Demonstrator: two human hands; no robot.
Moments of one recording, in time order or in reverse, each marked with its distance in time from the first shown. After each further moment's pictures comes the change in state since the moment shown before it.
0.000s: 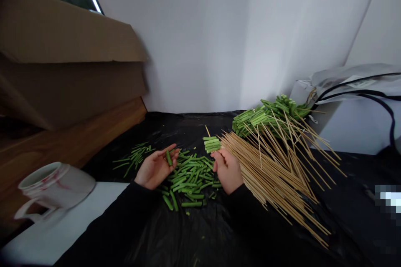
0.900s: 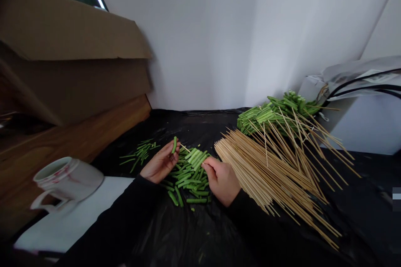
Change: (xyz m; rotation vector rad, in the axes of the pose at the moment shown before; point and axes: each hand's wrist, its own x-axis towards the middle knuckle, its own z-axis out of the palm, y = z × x) left_hand 0.004 -0.001 -0.001 0.046 0.025 0.101; right_hand -0.021 -0.014 0.009 -0.317 -0.242 -0.306
